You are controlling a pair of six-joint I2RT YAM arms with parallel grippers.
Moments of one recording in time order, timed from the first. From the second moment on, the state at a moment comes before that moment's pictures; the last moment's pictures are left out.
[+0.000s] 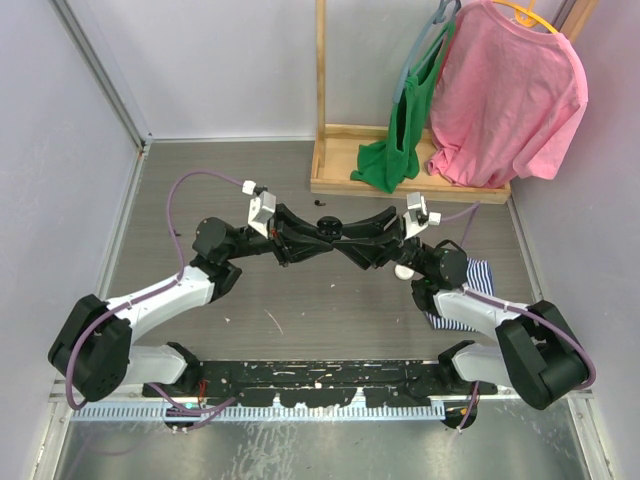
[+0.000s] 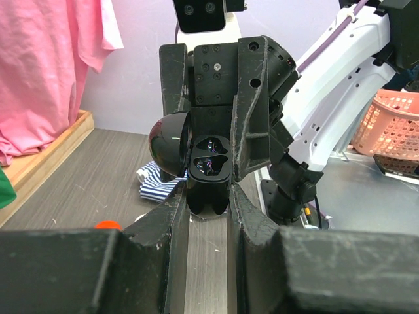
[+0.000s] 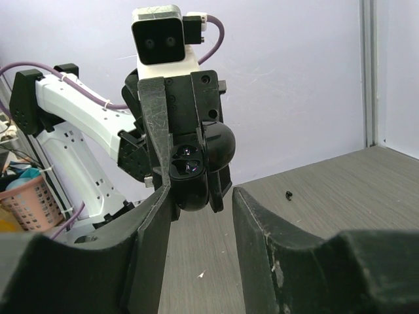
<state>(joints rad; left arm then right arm) -0.64 1.27 0.67 1.03 0.85 -0.45 0.48 1.23 0.40 1.52 -0.72 0.74</state>
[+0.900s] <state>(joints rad) -0.67 1.30 0.67 1.05 0.82 -0.46 0.47 1.24 0.42 1.52 -0.76 0.81</state>
